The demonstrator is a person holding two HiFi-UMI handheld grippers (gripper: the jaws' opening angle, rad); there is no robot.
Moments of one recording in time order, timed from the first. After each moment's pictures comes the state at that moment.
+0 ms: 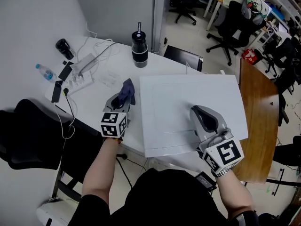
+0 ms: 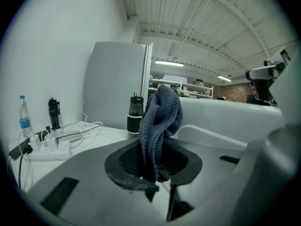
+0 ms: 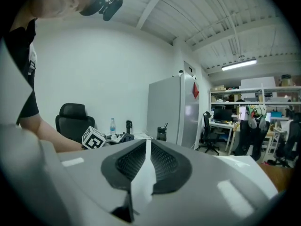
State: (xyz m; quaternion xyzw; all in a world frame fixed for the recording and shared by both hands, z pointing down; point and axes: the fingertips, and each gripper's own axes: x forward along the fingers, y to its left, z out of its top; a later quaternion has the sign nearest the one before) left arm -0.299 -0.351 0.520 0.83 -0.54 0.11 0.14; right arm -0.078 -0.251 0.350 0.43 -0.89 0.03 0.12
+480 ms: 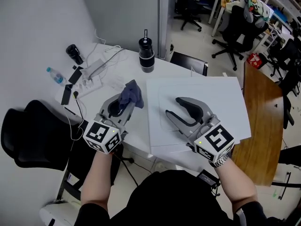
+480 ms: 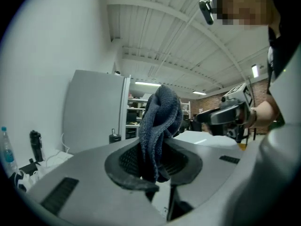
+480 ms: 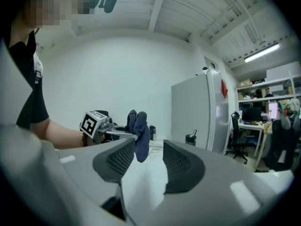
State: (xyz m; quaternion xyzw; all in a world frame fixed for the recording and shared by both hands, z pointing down) left arm -0.281 -0.285 0.364 0.90 -0.44 0.02 0.03; right arm -0.158 -0.245 0.329 0.29 -0.95 0.03 0.10
